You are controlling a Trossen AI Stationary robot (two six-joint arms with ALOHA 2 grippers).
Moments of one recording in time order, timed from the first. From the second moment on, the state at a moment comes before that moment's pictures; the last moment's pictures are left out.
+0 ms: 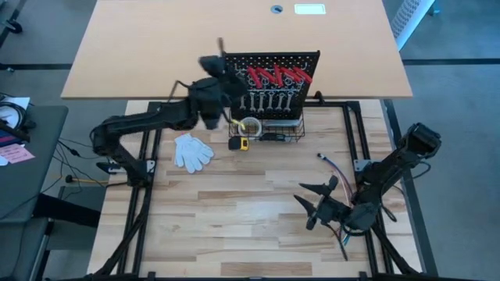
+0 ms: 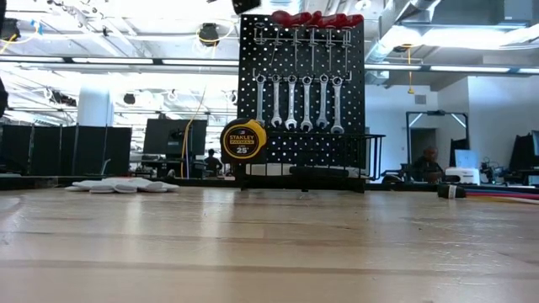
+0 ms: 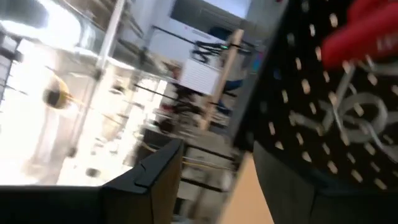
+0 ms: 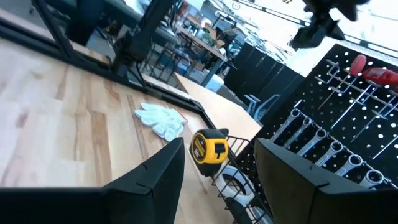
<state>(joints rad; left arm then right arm) 0.19 1.56 1.67 -0.05 -1.20 1.19 0.85 1.37 0.56 0.82 1.36 -0.55</state>
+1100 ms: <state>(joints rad) -0.26 1.18 0.55 0.01 -0.85 -0.32 0.61 1.14 0.56 0.21 0.29 0.14</state>
